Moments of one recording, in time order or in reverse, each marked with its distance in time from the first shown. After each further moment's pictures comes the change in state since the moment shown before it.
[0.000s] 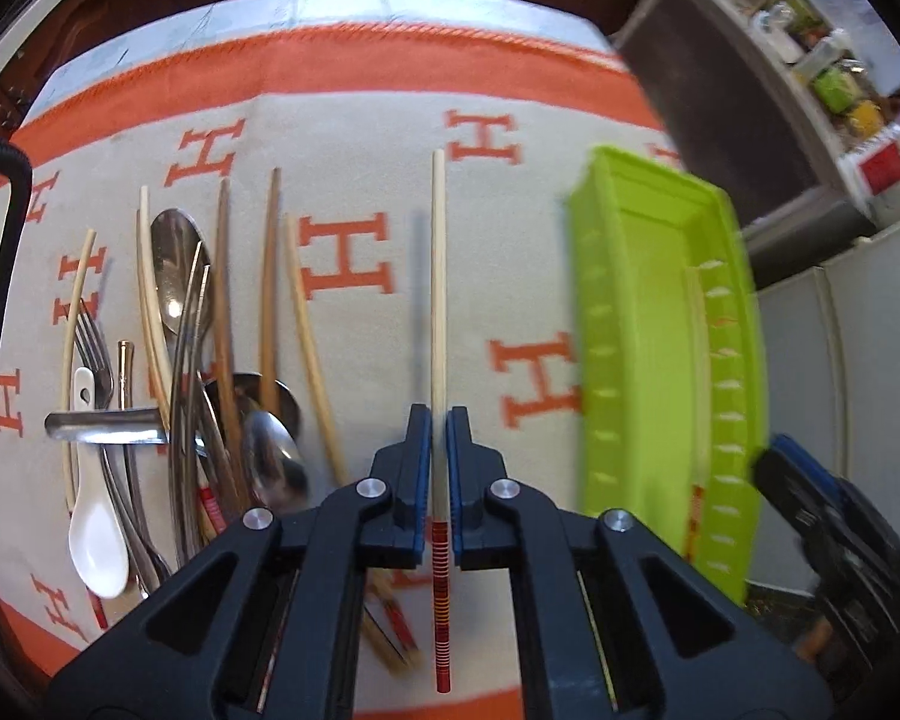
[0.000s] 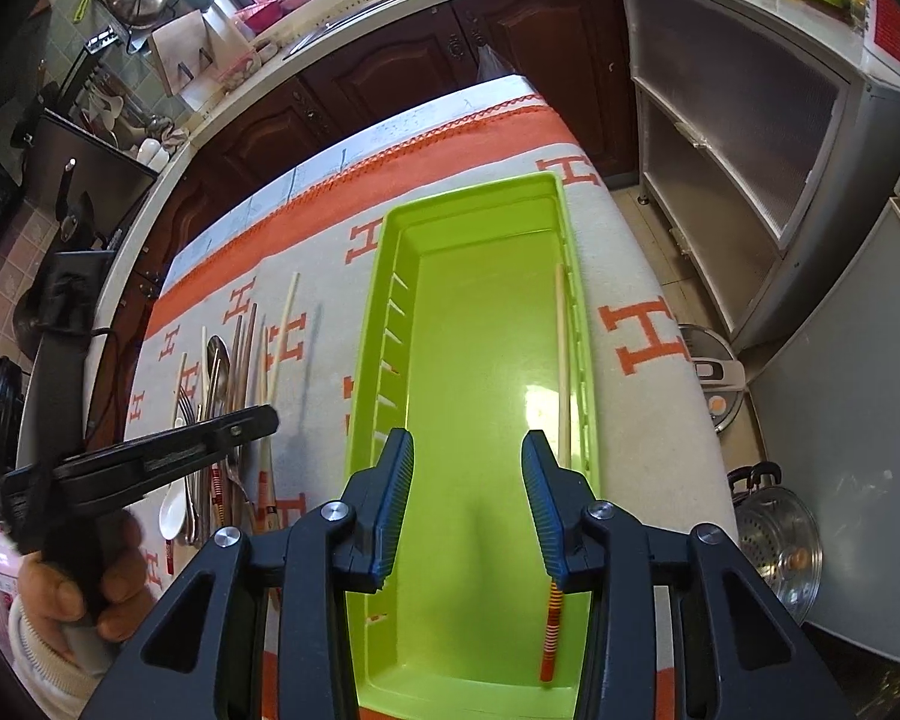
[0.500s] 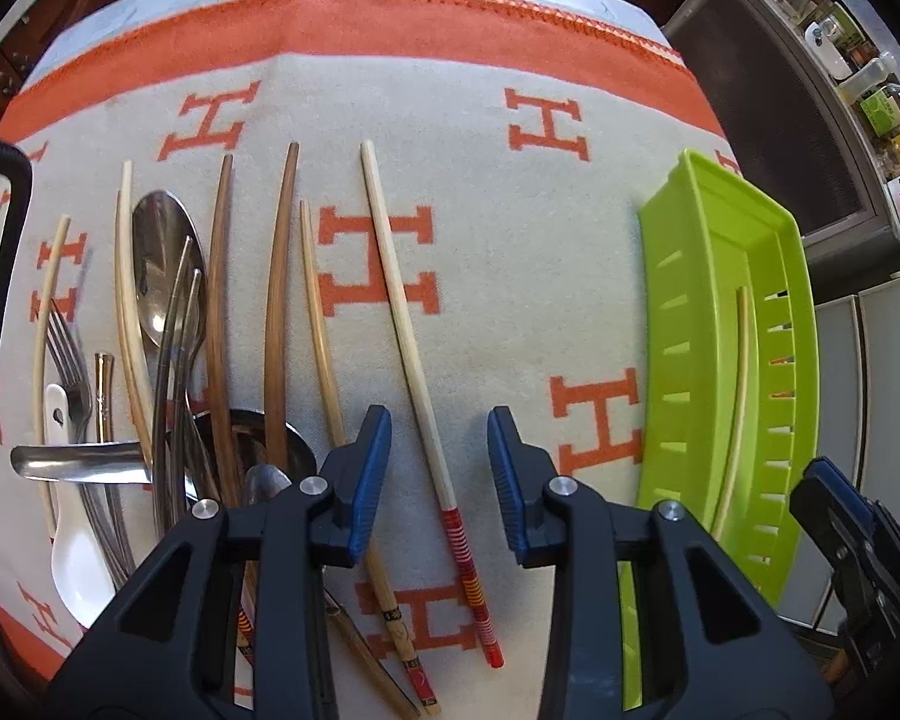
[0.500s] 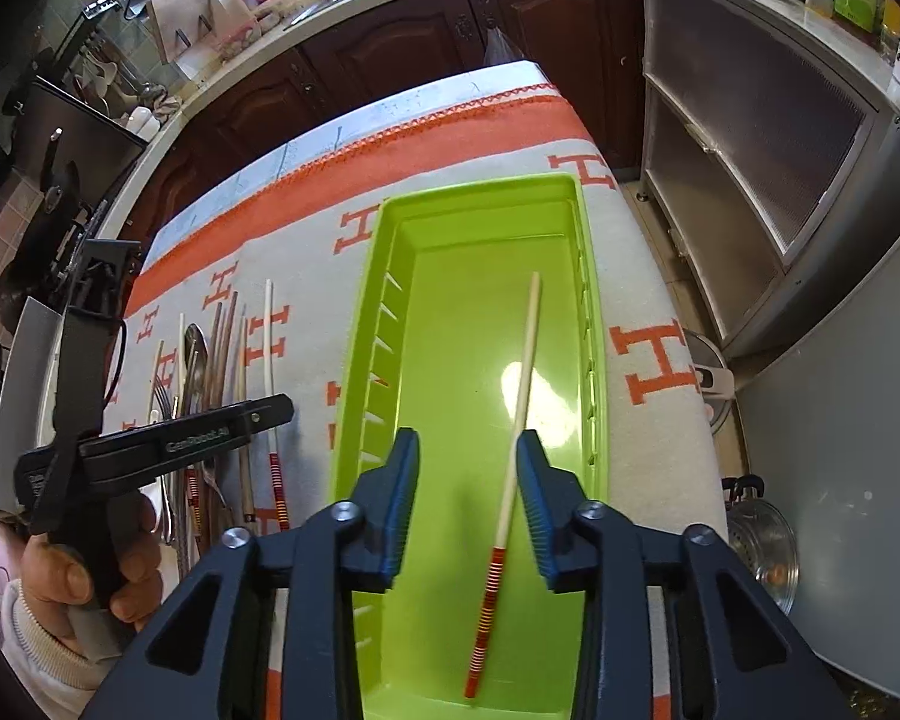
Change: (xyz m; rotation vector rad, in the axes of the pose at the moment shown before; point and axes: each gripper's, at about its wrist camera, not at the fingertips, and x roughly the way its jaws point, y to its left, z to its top) left arm 0.044 0.021 0.018 -0.069 0.041 0.069; right arm 0.023 0.010 0.022 -0.069 0.049 -0.051
